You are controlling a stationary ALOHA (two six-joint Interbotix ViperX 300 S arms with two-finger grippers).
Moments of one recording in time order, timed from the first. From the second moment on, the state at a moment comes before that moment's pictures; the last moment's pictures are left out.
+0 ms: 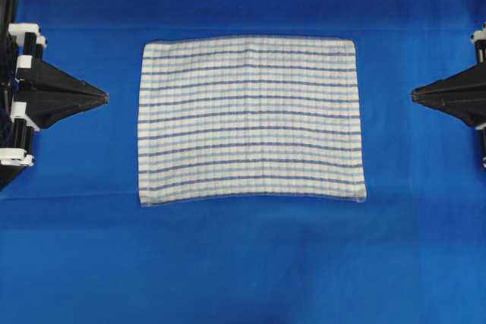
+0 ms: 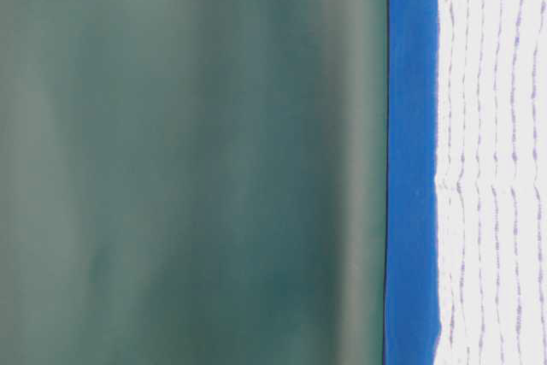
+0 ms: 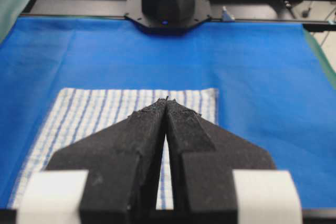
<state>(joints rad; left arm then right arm) 0.00 -0.96 1.18 0.00 -0.29 0.00 0.00 -0.96 1.17 0.00 -0.29 0.00</state>
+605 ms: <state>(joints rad) 0.22 -0.79 1.20 -0.02 -0.30 0.01 -0.33 -0.68 1.14 0.00 -0.21 0.01</state>
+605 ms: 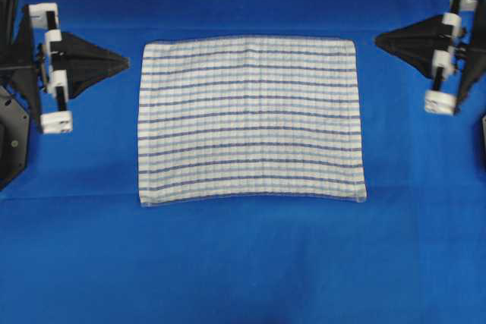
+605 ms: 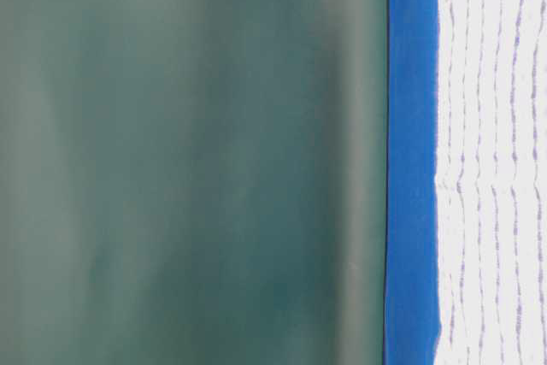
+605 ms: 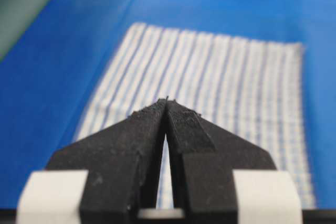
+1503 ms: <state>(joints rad) 0.50 -0.14 1.21 -0.02 -0.60 0.07 -0.54 0.01 1.01 0.01 -0.31 0.00</state>
